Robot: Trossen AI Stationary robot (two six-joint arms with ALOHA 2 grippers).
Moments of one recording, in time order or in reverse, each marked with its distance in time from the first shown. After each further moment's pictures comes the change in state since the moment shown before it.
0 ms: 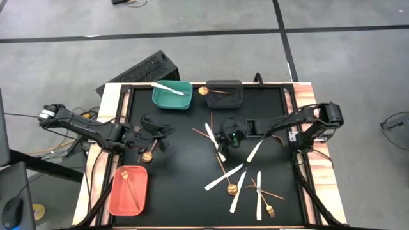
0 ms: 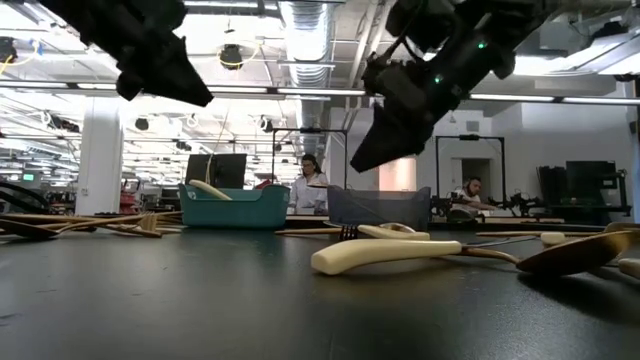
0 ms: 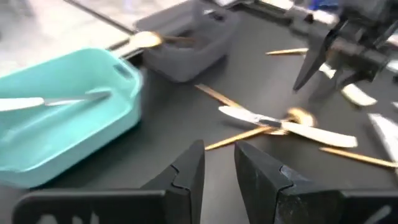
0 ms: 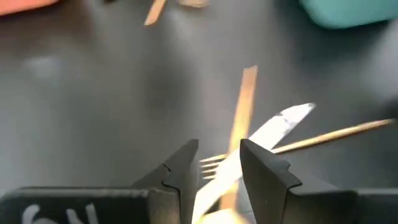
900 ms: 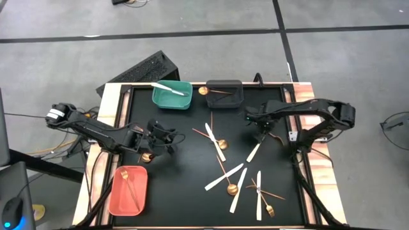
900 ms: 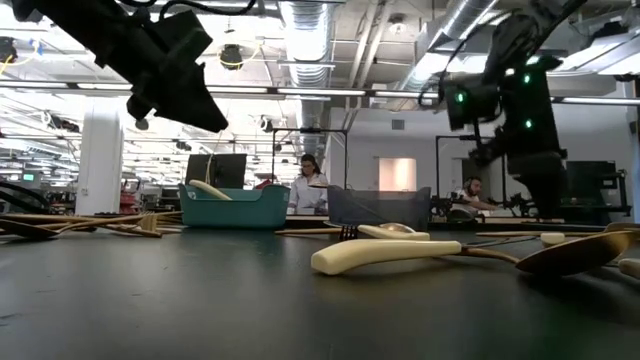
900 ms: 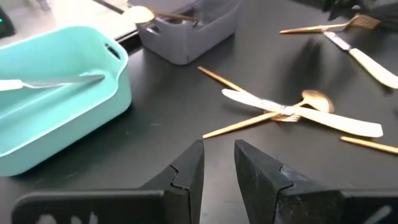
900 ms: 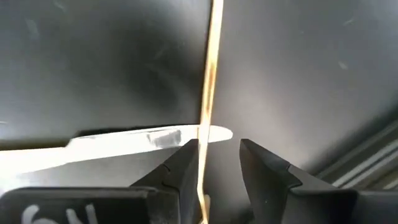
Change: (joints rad) left arm -0.014 0.206 0.000 0.118 -0.012 -0.053; right arm -0.350 -0.149 -0.094 -1.063 0.037 0.061
